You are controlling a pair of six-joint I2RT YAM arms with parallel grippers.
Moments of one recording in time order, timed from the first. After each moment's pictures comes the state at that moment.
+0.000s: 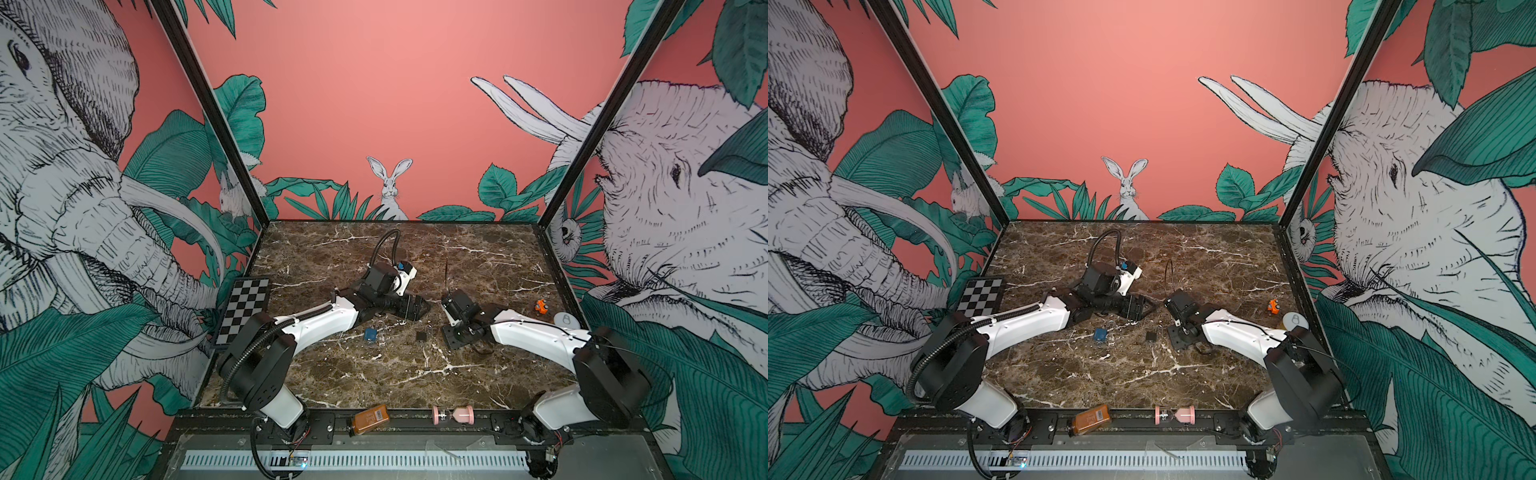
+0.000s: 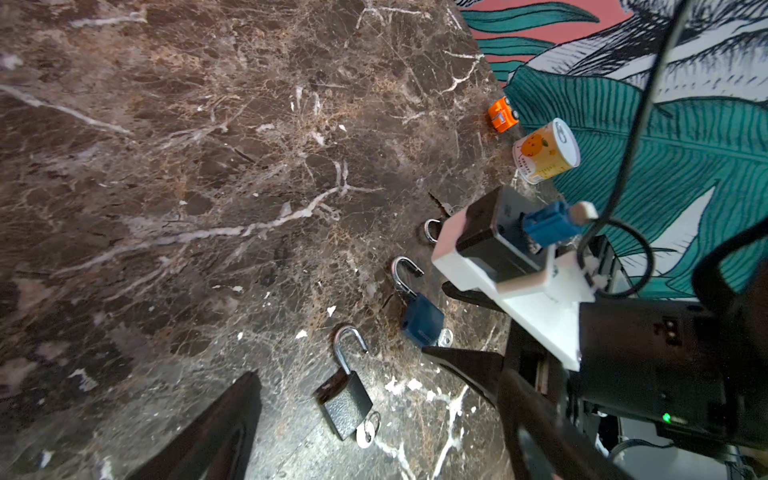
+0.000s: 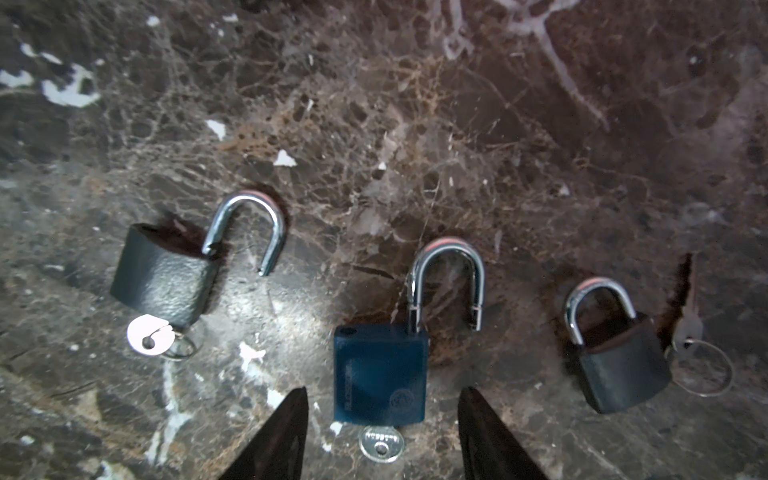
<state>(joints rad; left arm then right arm) -0.73 1.57 0.96 -0.09 0.40 -0.39 0.70 1.48 0.80 -0.57 0.09 0.31</state>
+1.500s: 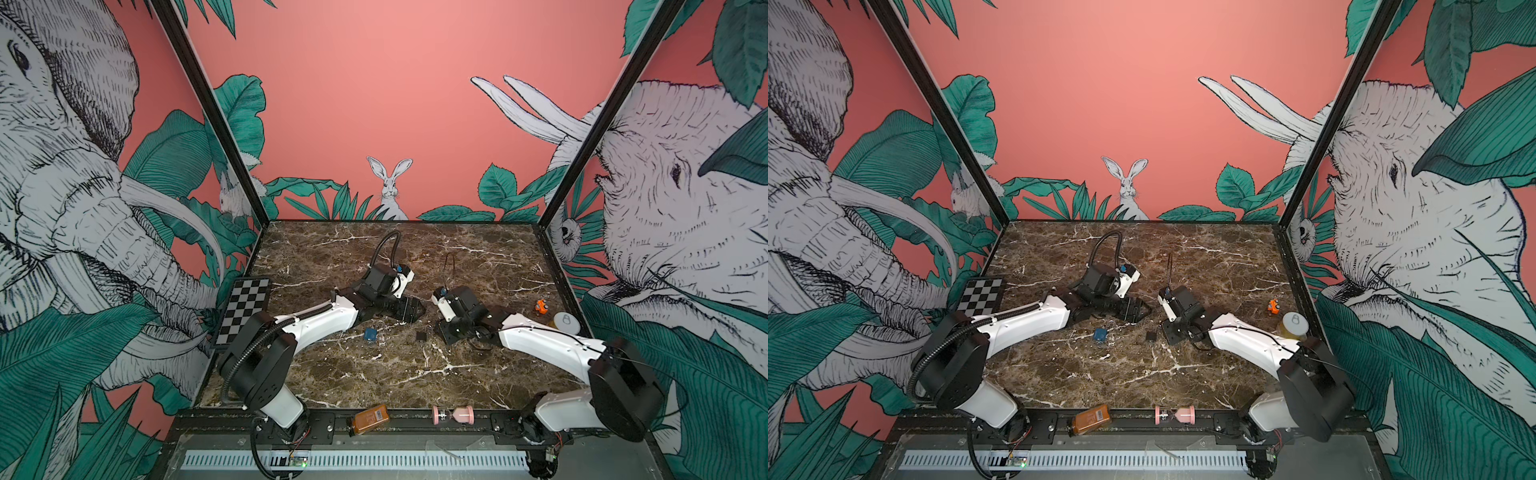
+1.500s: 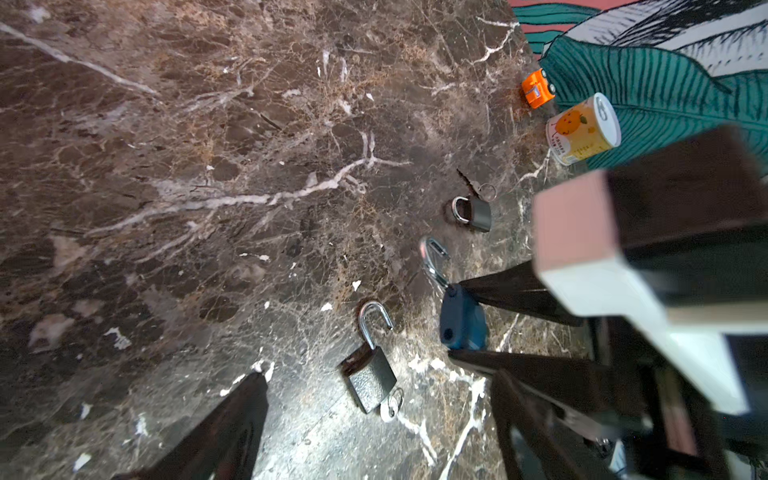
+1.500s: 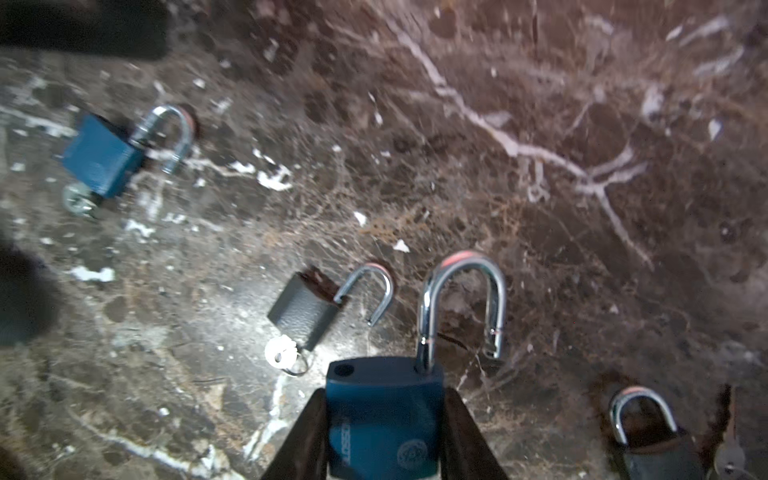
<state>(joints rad) -0.73 1.58 0.97 -0.17 0.38 -0.36 0.71 1.36 0.77 -0.39 -0.06 0.16</state>
